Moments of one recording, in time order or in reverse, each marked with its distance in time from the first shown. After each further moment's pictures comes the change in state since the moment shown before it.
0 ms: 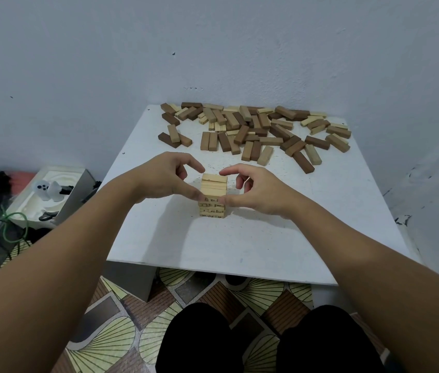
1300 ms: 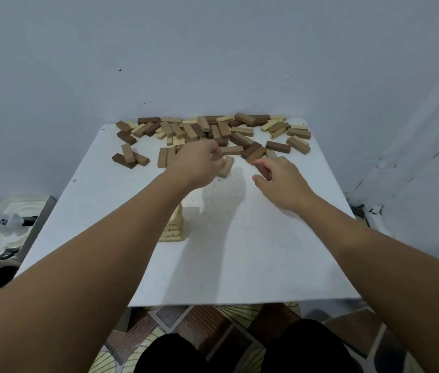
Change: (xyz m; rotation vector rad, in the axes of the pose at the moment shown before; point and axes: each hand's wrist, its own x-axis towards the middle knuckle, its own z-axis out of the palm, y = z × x) left_hand 0.095 0.108 0.081 0.390 0.289 0.161; right_hand -0.005 0.088 -0.094 -0.385 0.449 0.131
